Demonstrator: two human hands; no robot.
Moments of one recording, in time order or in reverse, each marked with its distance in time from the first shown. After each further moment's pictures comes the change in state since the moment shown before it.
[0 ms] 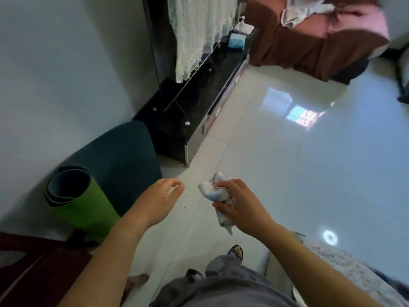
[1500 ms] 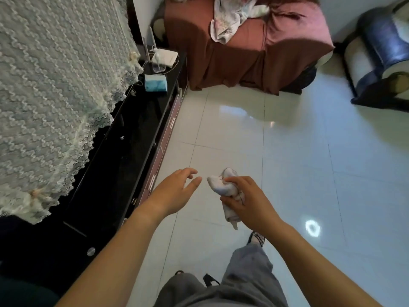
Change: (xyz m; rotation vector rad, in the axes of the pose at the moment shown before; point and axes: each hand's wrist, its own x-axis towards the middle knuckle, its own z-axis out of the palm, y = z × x) left_hand 0.656 0.432 0.033 0.090 -0.214 0.247; right_hand 0.454 0.218 -0.513 0.229 0.259 0.097
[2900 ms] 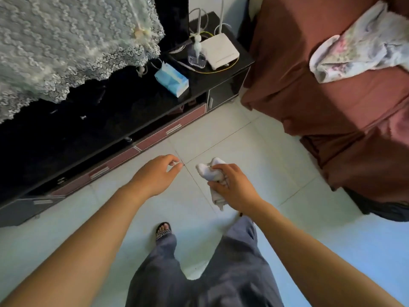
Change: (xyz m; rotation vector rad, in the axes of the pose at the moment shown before) left_hand 0.562 0.101 -0.039 -0.315 0.341 -0.665; right_hand 0.650 0.114 -0.292 -0.023 -0.838 -0.004
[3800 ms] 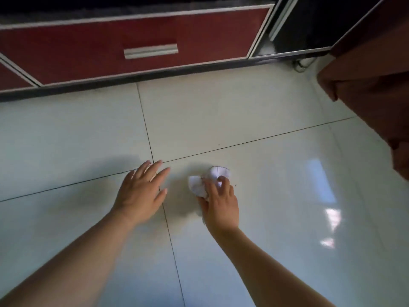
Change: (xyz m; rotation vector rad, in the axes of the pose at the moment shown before) left_hand 0.455 -0.336 0.450 0.367 0.274 -0.002; right_hand 0.448 0.602 0.022 -1.059 0.248 -0.219
